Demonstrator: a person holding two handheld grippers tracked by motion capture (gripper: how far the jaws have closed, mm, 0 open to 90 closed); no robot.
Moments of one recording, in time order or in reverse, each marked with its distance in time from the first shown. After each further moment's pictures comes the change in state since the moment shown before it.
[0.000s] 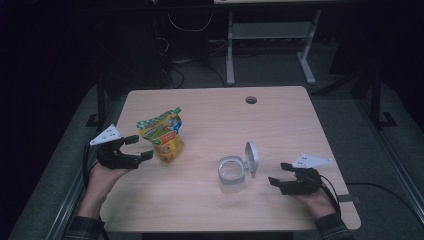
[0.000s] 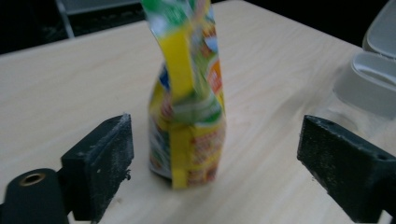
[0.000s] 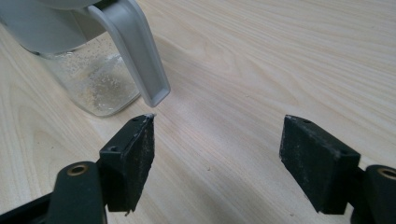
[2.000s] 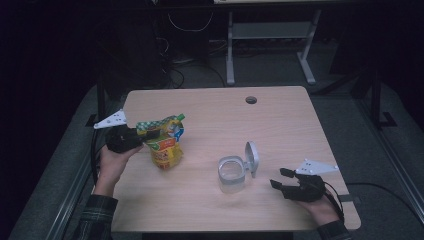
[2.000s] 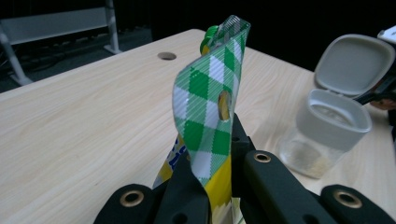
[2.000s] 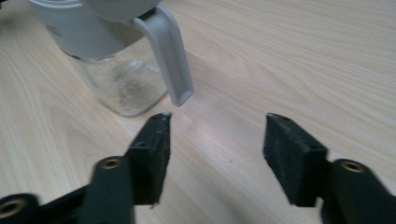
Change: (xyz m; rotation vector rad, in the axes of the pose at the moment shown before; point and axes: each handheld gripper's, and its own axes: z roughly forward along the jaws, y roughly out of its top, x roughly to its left) left arm 0.003 0.033 0.019 -0.063 -0.201 0.035; right arm 0.019 -0.004 -0.019 -0.037 -0.004 0.009
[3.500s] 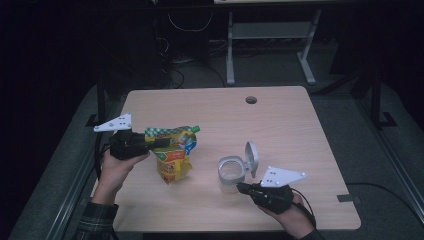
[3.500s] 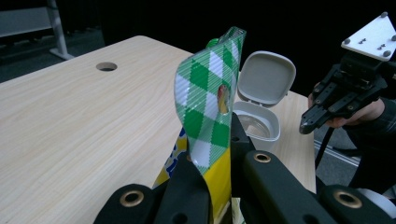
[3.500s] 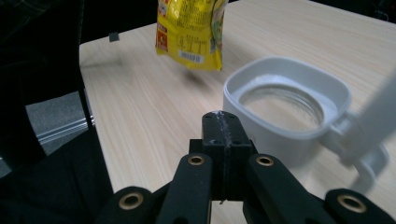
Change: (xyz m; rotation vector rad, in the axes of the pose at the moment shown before) left arm -0.046 0.021 0.002 0.009 -0.166 0.012; right arm 0.096 0.052 0.021 -0.076 0.213 -0.151
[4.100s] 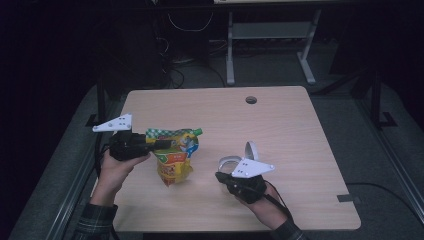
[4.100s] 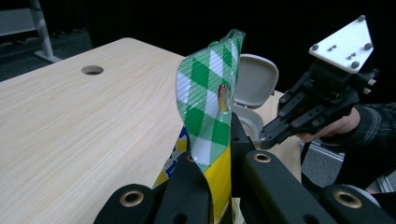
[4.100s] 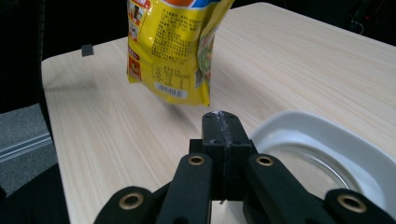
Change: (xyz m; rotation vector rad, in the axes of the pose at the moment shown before) left arm -0.007 0.005 -0.001 -0.003 -0.043 0.013; right arm 0.014 0.030 0.054 -0.007 -0.090 -0.016
